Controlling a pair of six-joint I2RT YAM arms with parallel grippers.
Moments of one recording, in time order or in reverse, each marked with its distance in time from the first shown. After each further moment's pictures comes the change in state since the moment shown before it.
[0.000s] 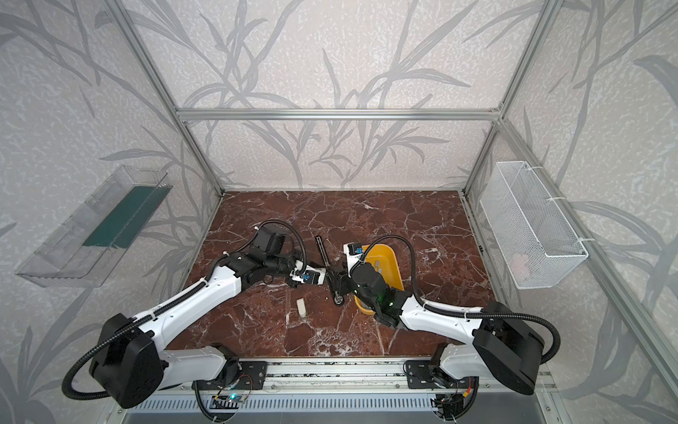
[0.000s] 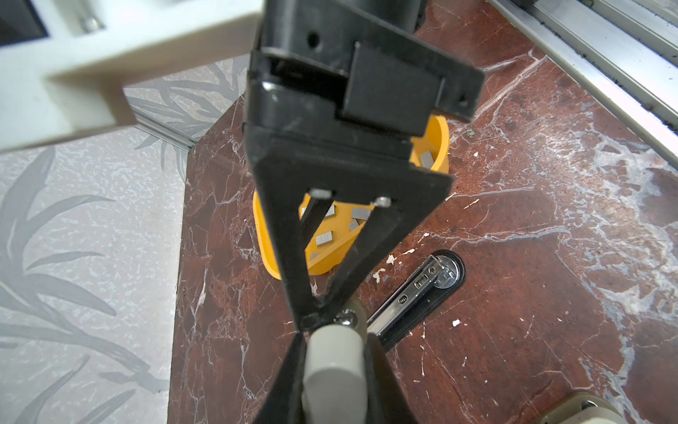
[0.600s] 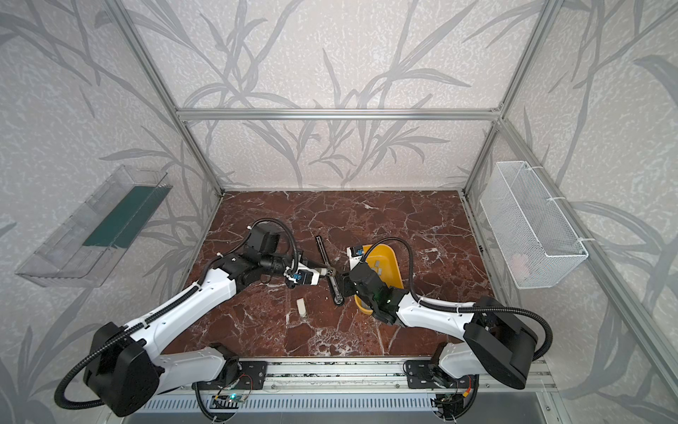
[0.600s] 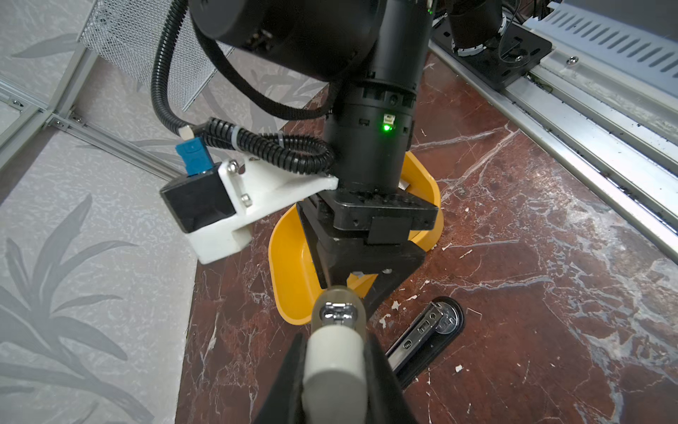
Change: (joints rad) left arm 0.018 -0.045 0.000 0.023 0.156 -0.024; right arm -0.023 0.046 0.005 -0.121 0.042 0.014
